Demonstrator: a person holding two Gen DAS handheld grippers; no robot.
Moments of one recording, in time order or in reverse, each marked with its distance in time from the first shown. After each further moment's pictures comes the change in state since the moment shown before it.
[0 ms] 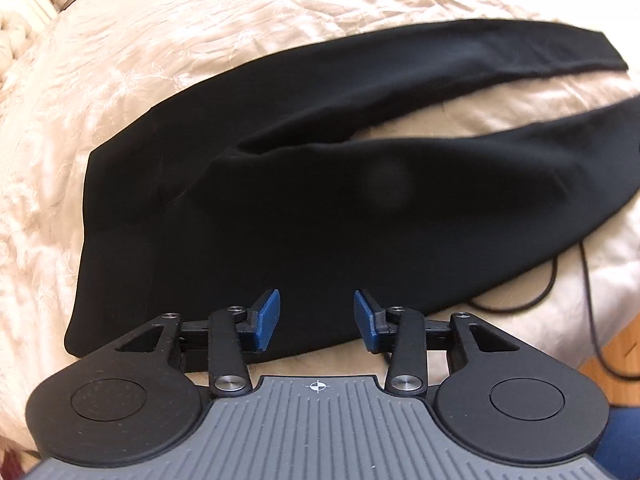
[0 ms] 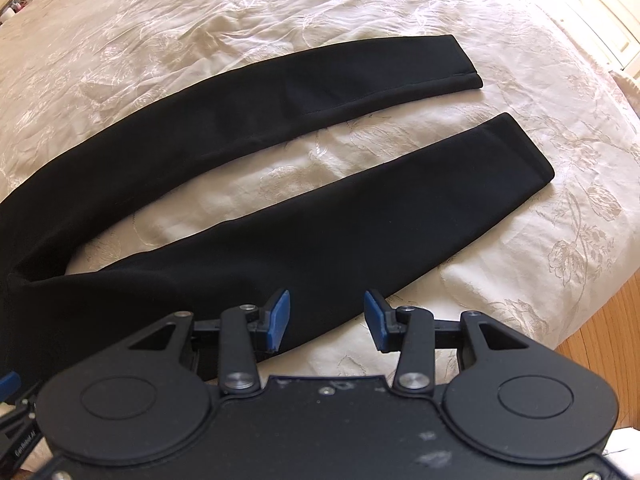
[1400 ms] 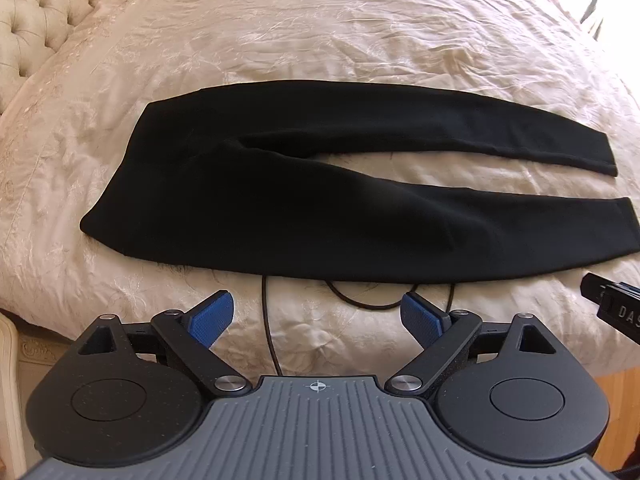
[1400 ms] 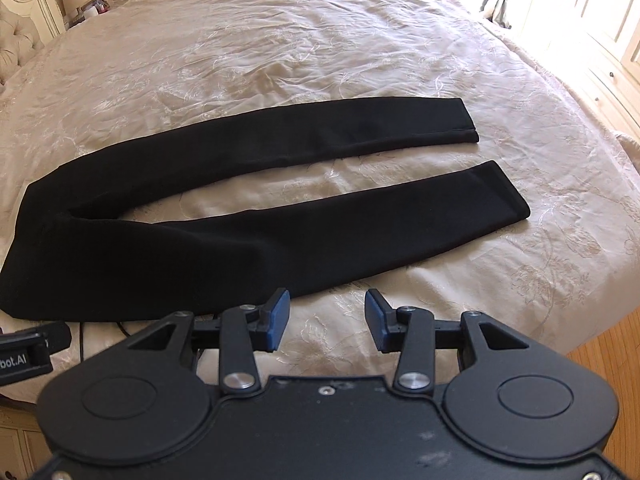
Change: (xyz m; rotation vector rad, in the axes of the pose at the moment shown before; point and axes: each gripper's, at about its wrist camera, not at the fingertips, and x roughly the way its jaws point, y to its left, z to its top) left arm -0.108 -0.083 -0.001 -0.400 -0.029 0.056; right arm -0.066 -0.049 -0.072 -0.186 -0.219 0.126
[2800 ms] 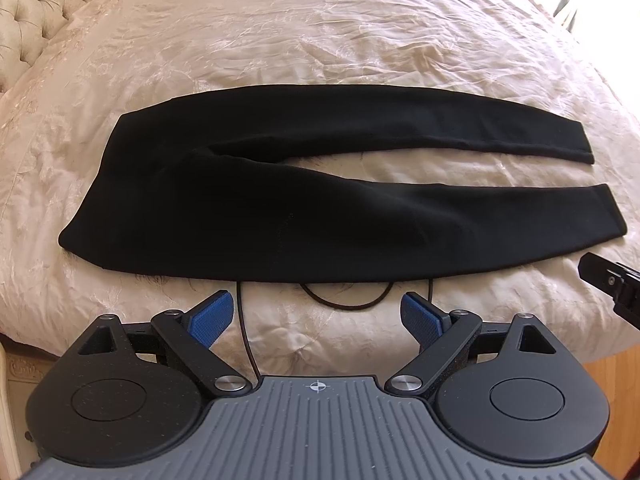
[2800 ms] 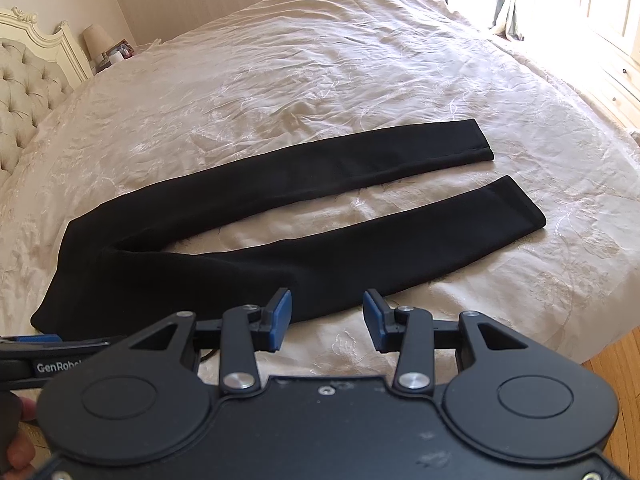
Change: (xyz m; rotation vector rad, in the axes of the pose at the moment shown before) left arm -0.002 -0.012 -0.002 0.060 -0.017 -0.063; right arm -0.029 -0.016 -0.008 0.056 -0.114 0.129
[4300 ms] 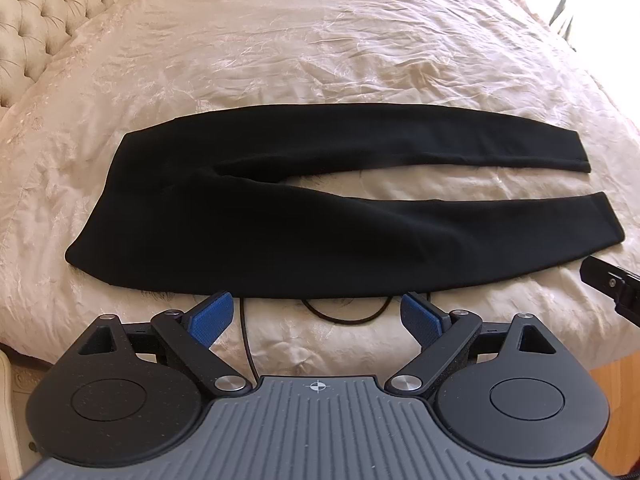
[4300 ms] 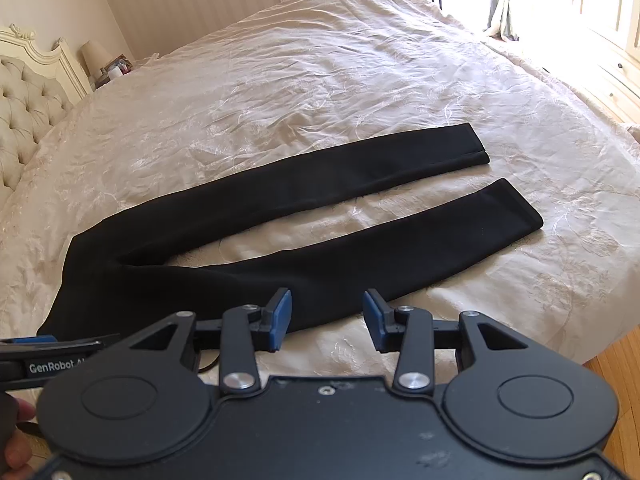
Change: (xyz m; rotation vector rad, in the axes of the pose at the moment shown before) left arm -0.012 -0.002 0.005 0.018 -0.047 0.009; right arm -0.007 -0.005 -0.002 0.034 -0.027 0.012
